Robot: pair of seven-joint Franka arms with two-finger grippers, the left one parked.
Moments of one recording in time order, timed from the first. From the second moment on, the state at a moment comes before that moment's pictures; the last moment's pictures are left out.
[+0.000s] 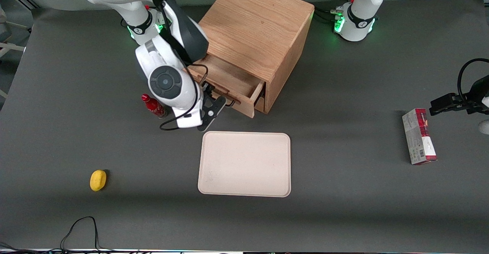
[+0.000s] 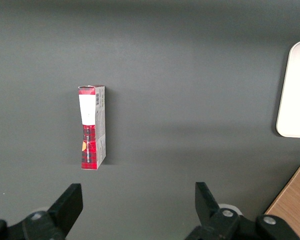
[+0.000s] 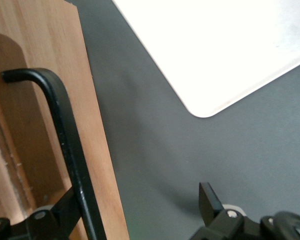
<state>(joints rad) 0.54 0.46 0.00 -1.48 0.13 1.71 -0.38</state>
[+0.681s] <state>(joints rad) 0.47 0.55 0.00 -1.36 0.13 1.73 -0.43</state>
